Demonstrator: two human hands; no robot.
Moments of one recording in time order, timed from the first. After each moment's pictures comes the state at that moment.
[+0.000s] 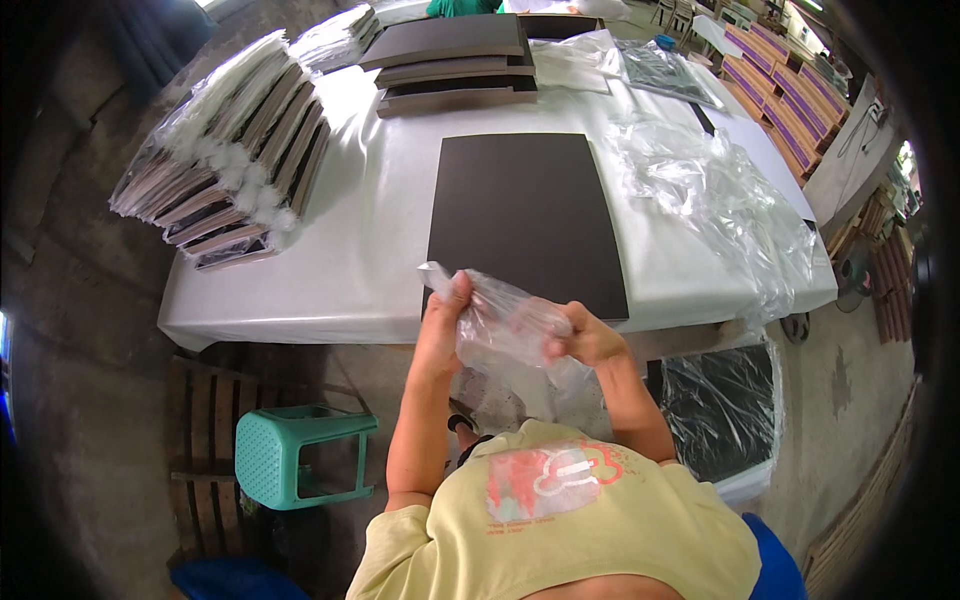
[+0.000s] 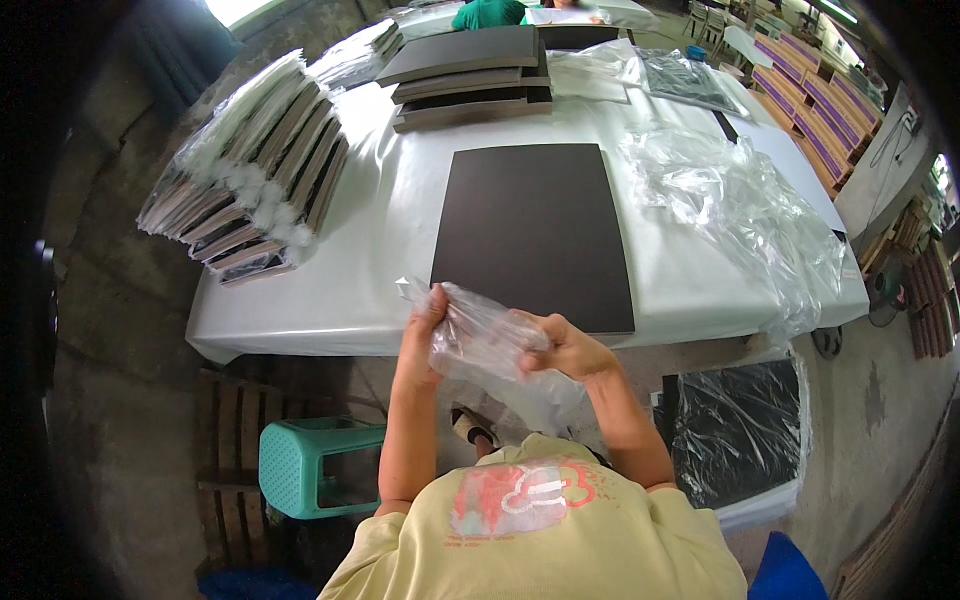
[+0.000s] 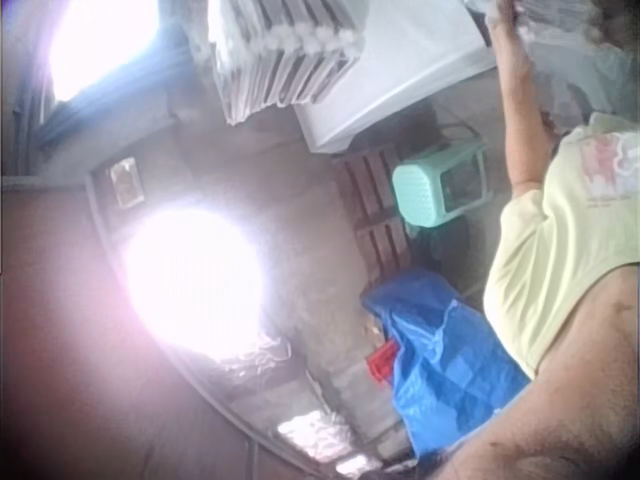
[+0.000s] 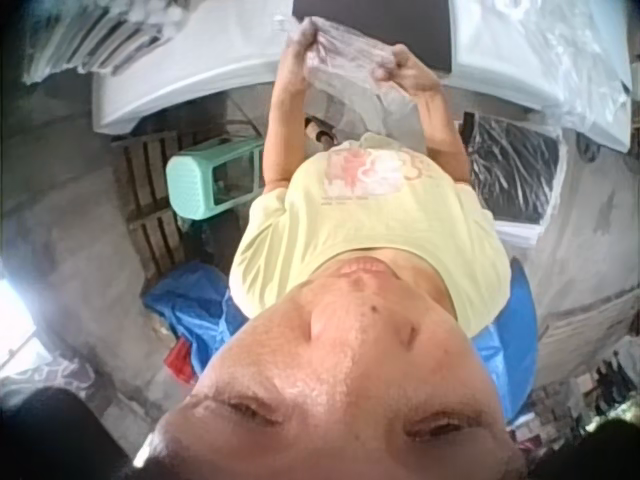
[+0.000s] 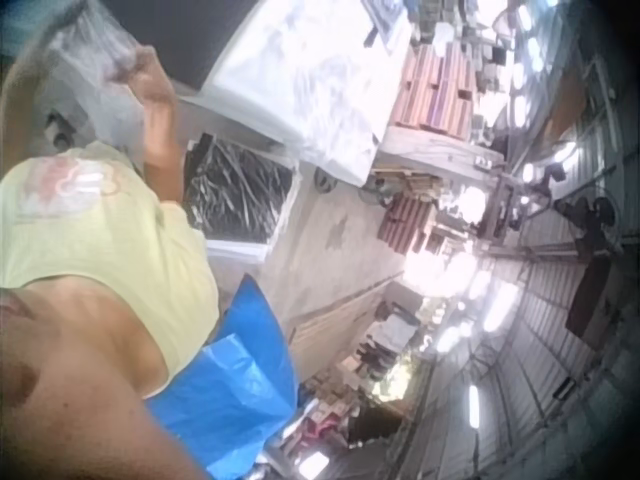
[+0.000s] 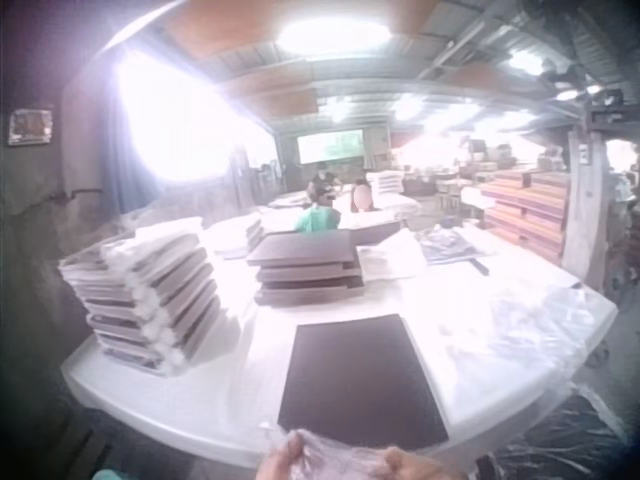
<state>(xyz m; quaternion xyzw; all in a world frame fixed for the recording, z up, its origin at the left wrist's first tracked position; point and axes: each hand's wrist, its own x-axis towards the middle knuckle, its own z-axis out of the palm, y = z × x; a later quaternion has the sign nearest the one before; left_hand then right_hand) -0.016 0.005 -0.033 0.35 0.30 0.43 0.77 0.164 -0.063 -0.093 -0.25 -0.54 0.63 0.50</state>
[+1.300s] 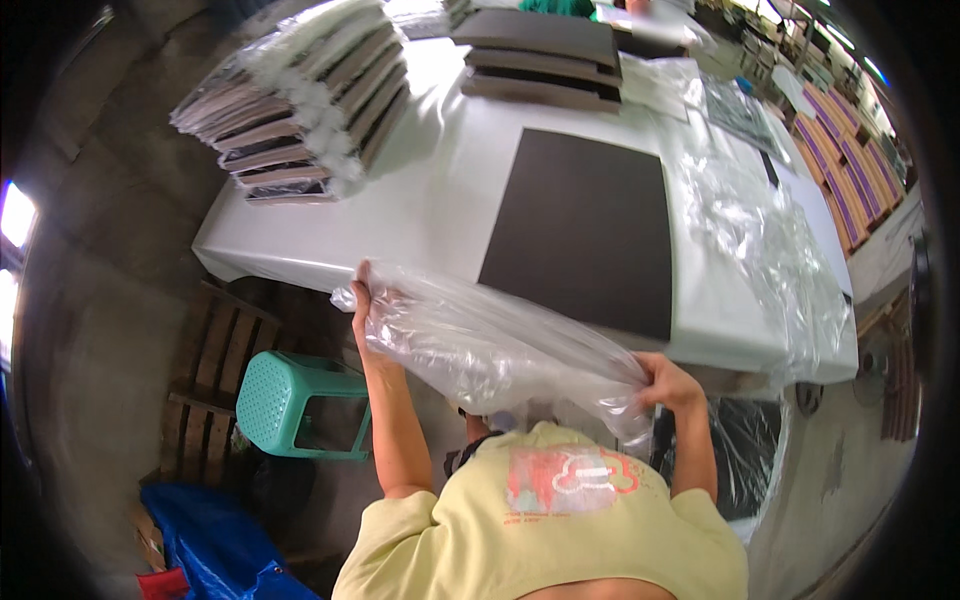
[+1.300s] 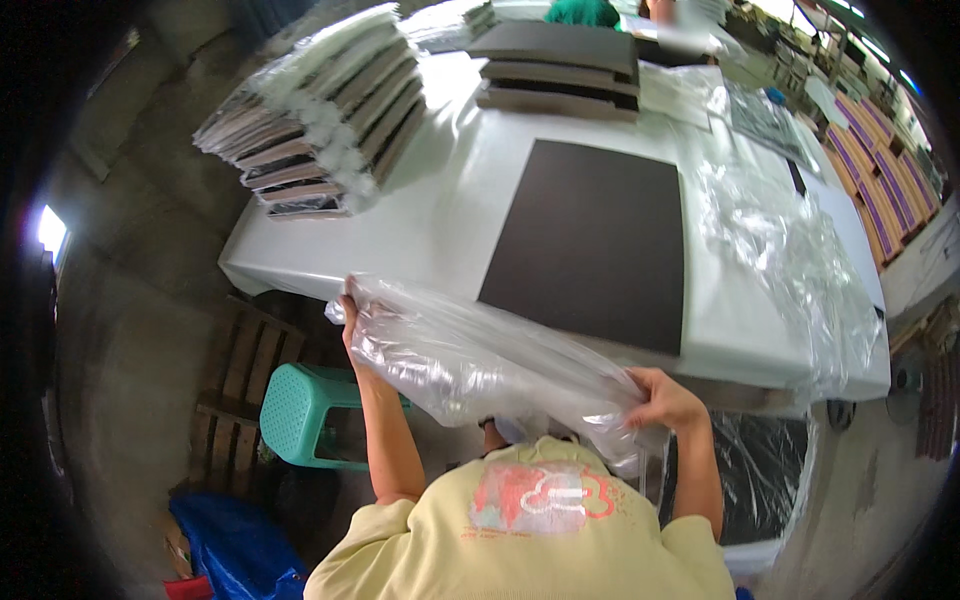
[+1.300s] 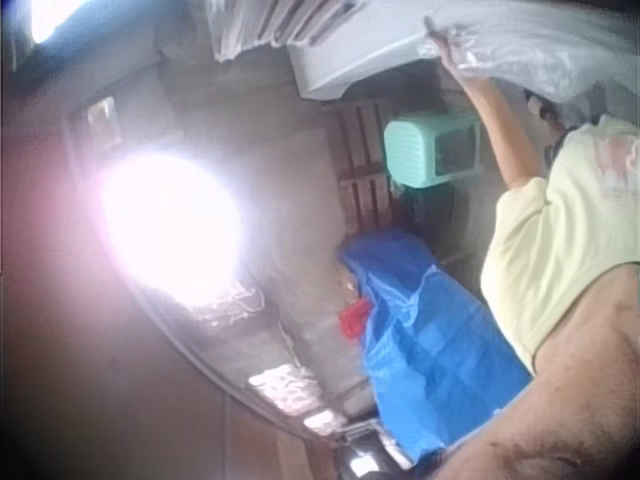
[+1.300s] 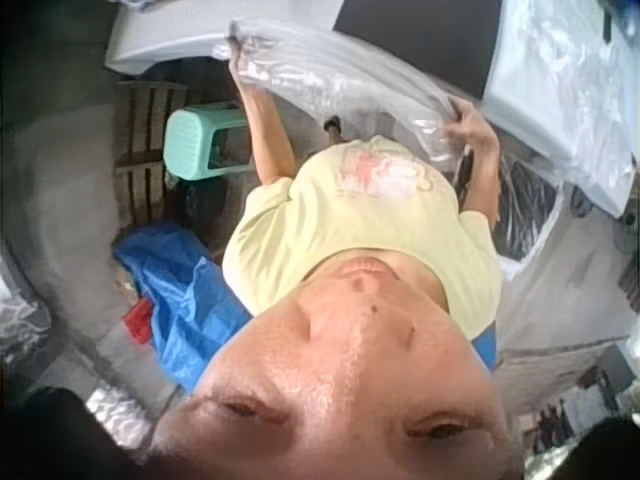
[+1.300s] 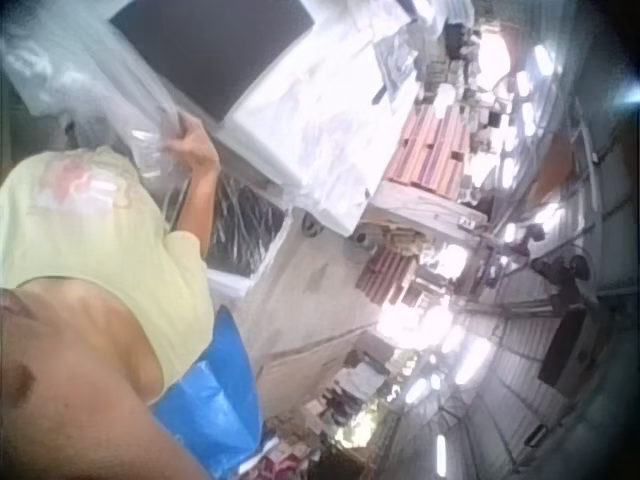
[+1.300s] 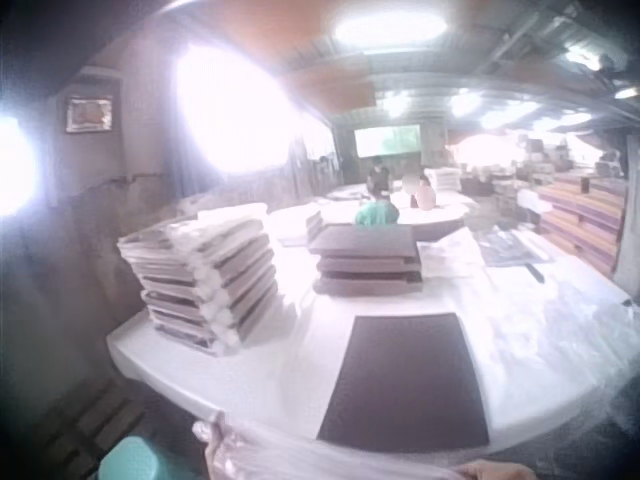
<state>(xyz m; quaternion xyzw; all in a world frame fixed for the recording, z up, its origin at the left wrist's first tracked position) -0.157 0.018 -0.070 0.24 0.25 0.67 0.66 0.197 -0.119 -0.097 -0.43 -0.45 0.68 0.38</state>
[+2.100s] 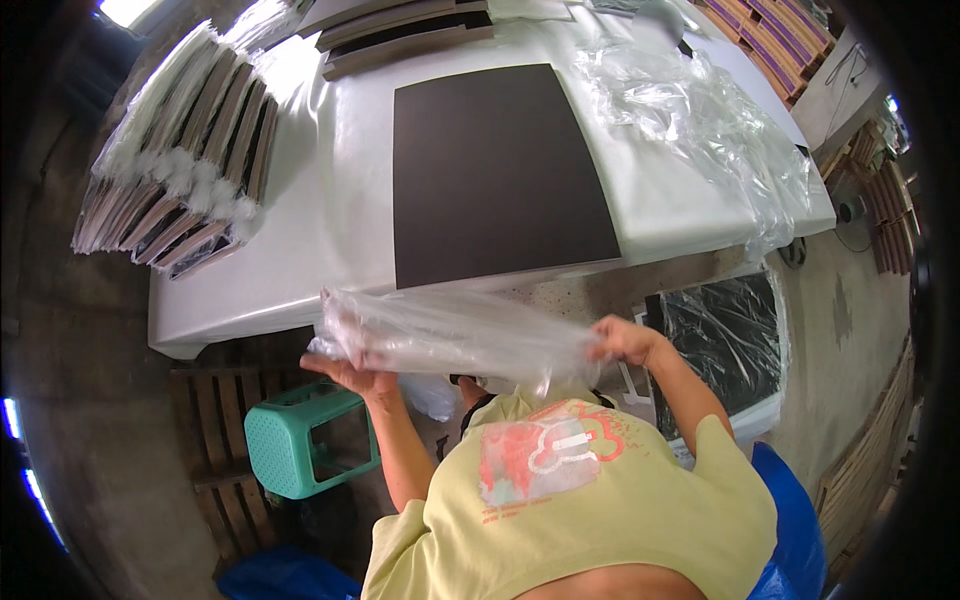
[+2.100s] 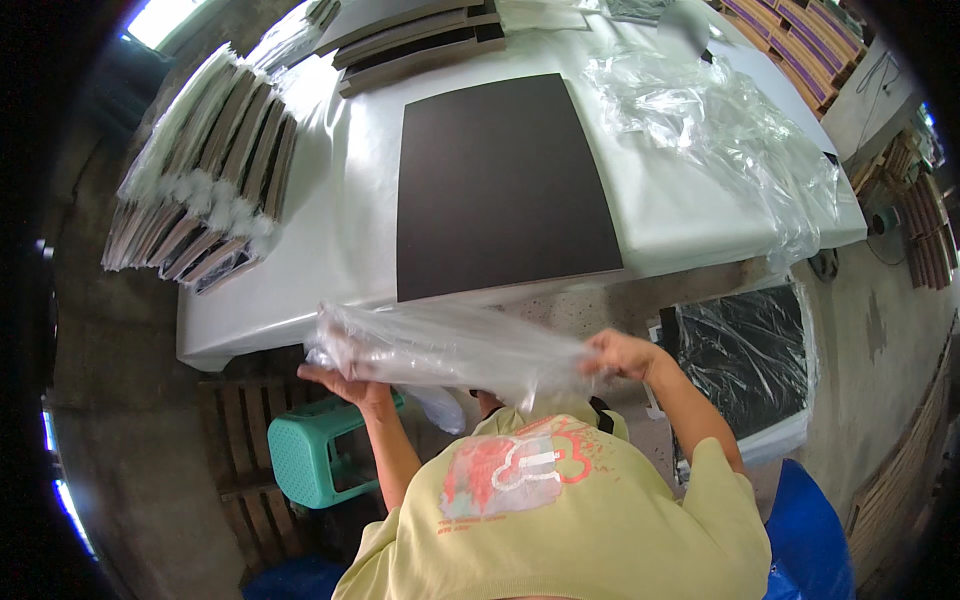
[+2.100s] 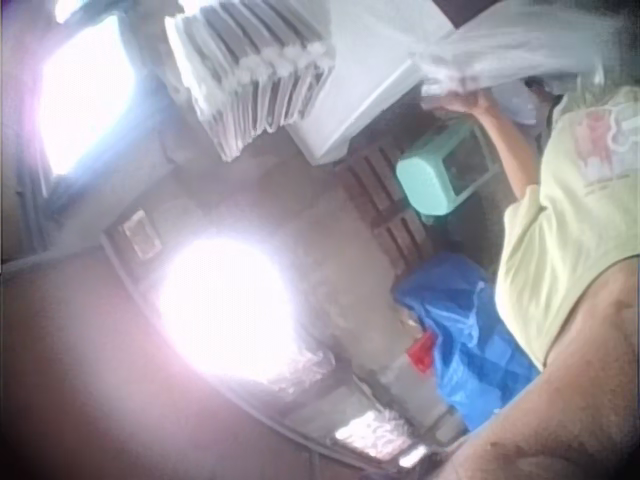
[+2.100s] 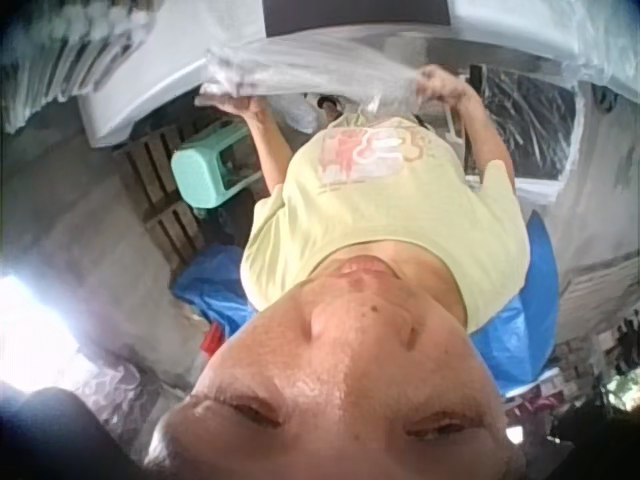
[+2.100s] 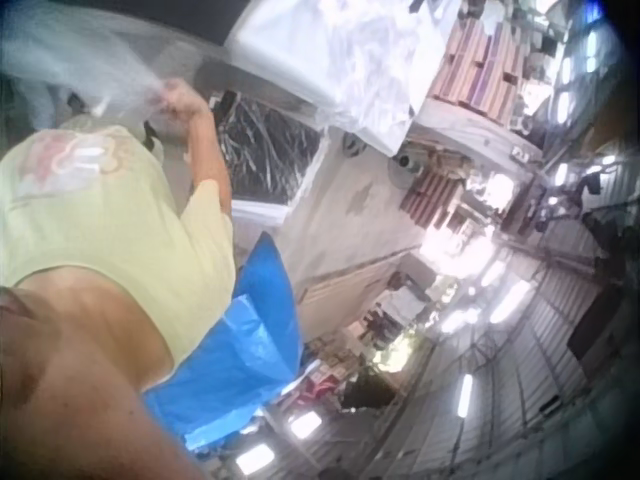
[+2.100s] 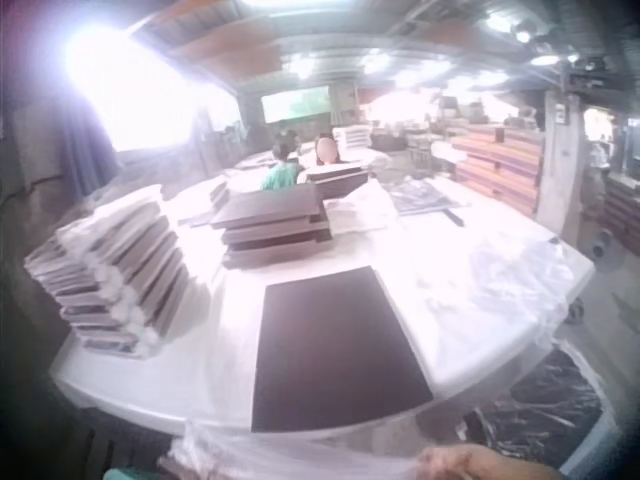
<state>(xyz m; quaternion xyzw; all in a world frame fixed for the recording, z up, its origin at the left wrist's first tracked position) -0.125 0.015 -0.134 0.09 -0.17 0.50 0.85 0.215 -0.165 -0.184 -0.51 -0.28 0.75 0.32</state>
